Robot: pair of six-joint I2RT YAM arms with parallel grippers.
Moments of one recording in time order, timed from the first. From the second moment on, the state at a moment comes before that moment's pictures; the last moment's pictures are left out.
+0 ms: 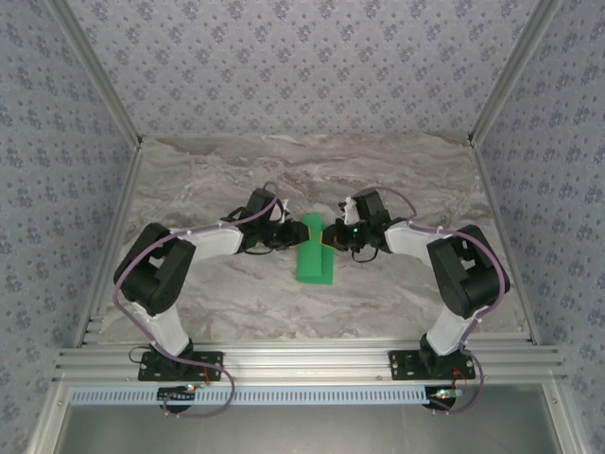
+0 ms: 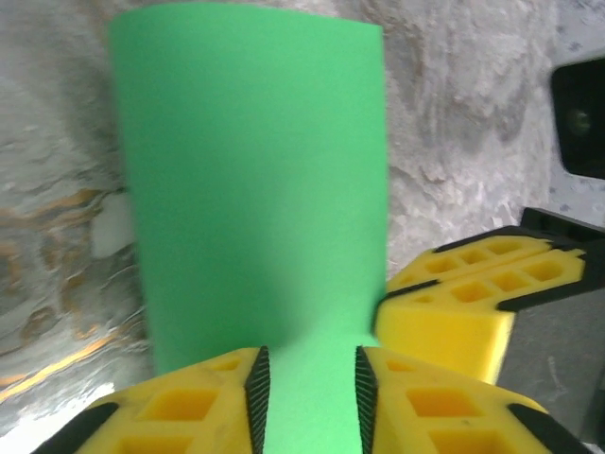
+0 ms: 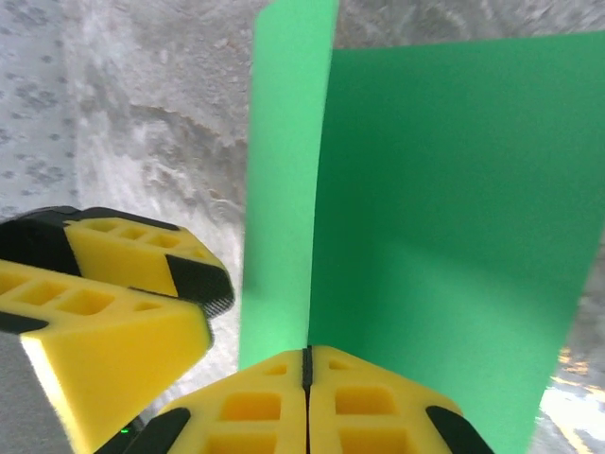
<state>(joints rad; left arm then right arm) -0.59 1.76 0.95 0.00 0.50 -0.79 0.44 1.71 0.89 -0.07 -0.60 0.66</state>
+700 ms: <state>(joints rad) -0.65 1.82 1.00 -0.13 0.39 -0.75 0.44 1.76 0.96 -0.31 -0.40 0.52</state>
